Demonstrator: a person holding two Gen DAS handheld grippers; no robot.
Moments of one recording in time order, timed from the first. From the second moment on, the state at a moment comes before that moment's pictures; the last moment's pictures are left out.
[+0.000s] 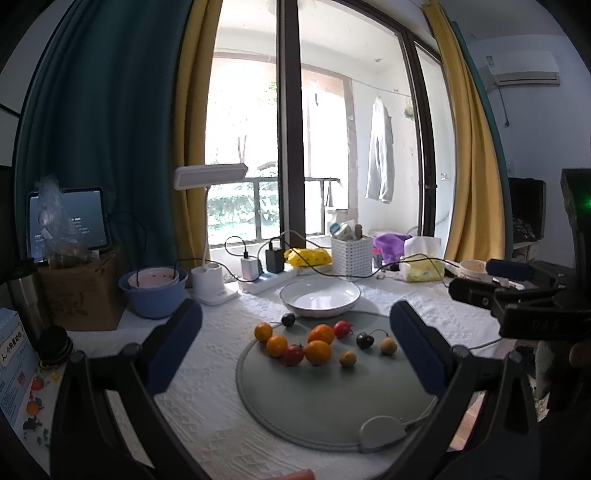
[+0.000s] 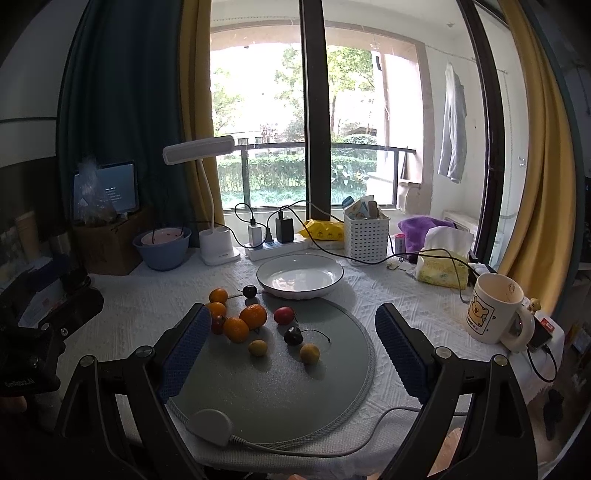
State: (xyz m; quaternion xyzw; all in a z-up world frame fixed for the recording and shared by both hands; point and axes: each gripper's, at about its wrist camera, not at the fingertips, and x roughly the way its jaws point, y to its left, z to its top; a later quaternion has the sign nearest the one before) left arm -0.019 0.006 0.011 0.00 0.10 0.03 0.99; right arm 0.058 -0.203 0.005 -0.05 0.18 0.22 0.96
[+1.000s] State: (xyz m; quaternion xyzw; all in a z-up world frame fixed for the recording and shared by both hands) left arm -0.020 0.008 0.013 0.00 0.09 0.03 1.00; right arm 0.056 -0.199 0.009 -0.05 0.18 0.23 0.96
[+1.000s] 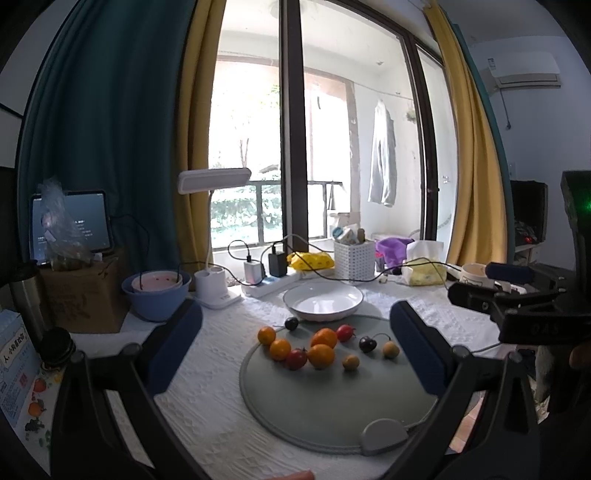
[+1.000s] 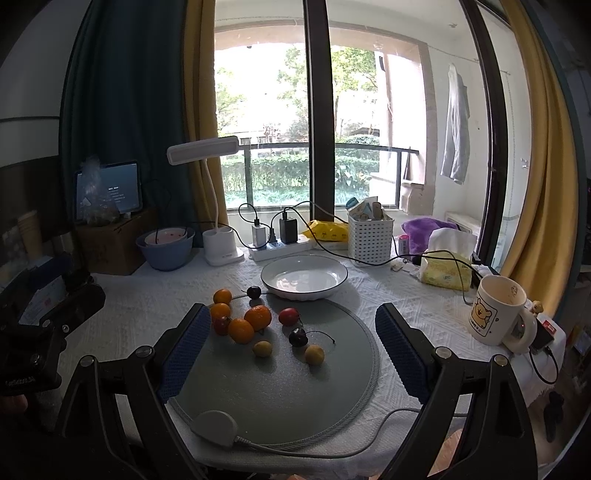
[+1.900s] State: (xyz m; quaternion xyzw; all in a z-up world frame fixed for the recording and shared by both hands) left arm -0.009 -0.001 0.005 0.01 0.12 0.00 0.99; right arm 0.066 -0.203 0.007 -0.05 0.20 0.23 0.95
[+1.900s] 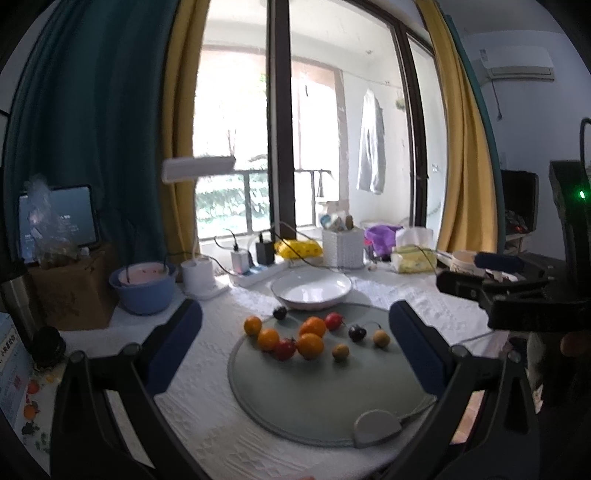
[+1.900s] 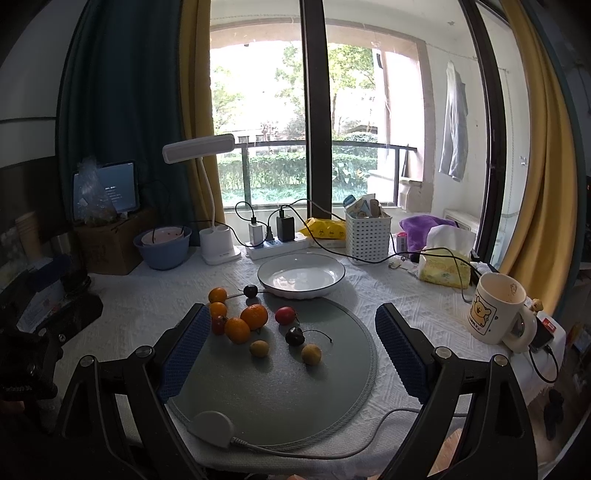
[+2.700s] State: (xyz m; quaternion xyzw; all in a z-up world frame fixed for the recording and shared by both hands) left arm 0.120 -0.037 -0.077 0.02 0.35 -0.06 0.94; right arm 0.180 -0.201 -0.085 -0.05 0.35 0.25 0.90
